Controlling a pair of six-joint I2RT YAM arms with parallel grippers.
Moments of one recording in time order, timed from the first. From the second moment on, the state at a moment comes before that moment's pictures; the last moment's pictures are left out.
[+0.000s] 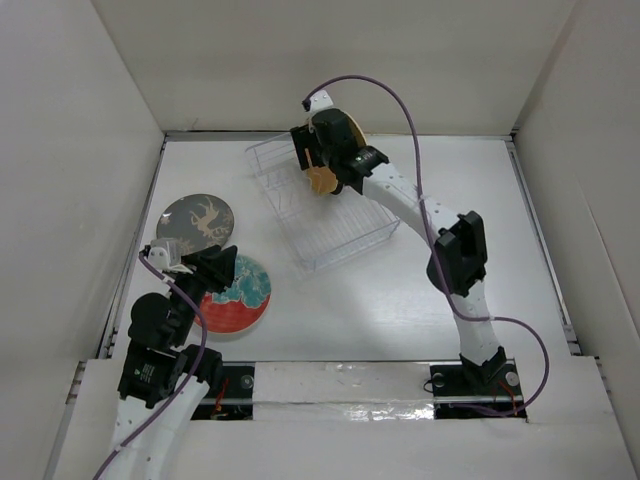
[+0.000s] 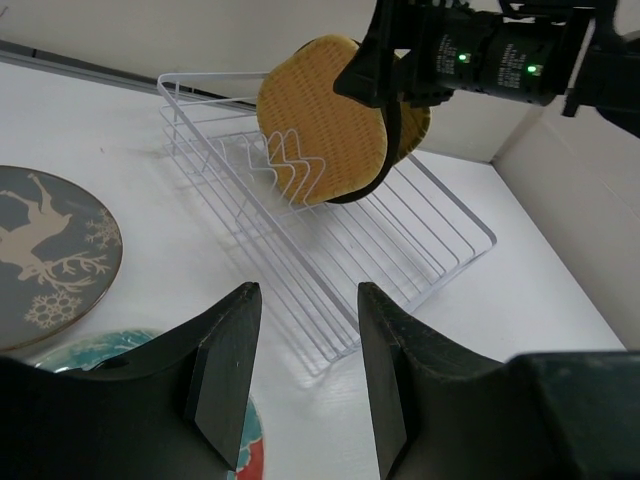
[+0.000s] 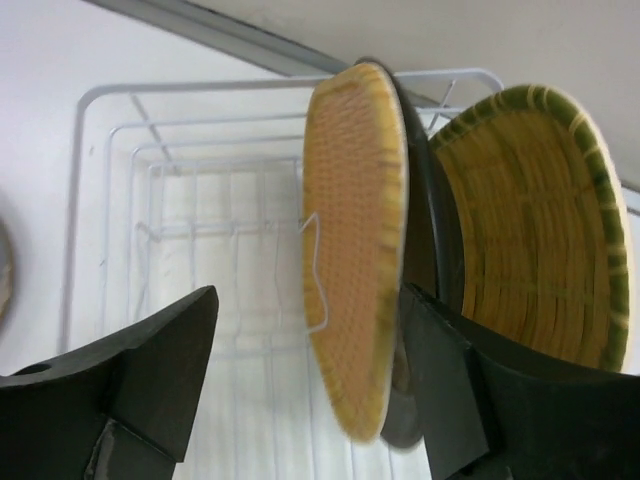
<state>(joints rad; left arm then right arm) -0.30 0.16 0.55 -0.34 -0.03 -0.42 0.69 2.22 2.19 -0.37 0.34 0.05</state>
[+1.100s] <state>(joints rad) -0.30 0.07 0.55 -0.34 -0.03 -0.42 1.27 1.96 1.00 0.44 0.34 1.15</state>
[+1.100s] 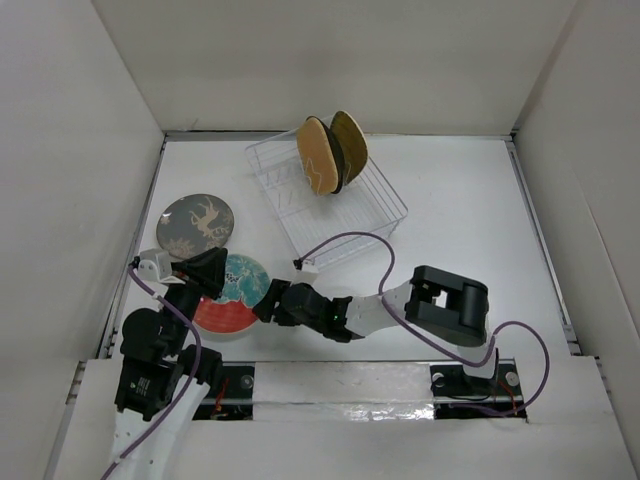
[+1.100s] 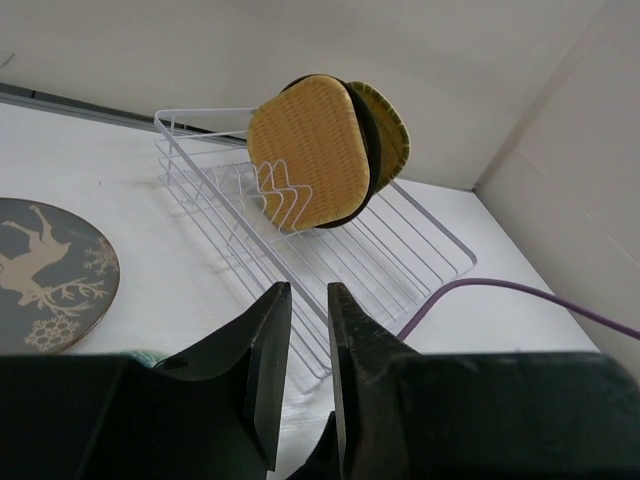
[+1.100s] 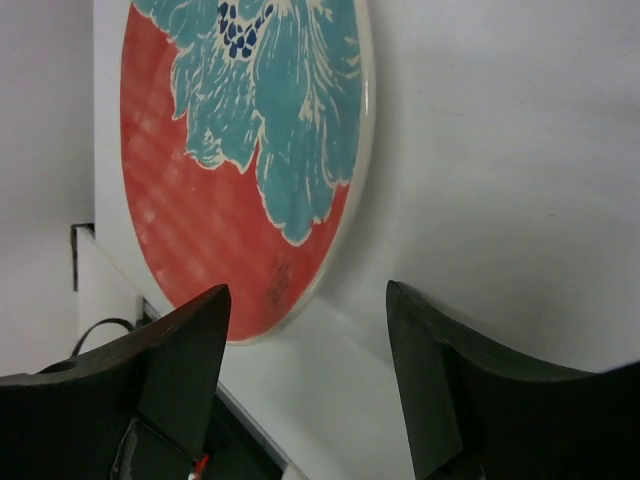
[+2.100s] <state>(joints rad) -0.30 0.06 0.55 -0.34 -0.05 -0.42 1.25 1.58 0.80 0.37 0.38 1.00</state>
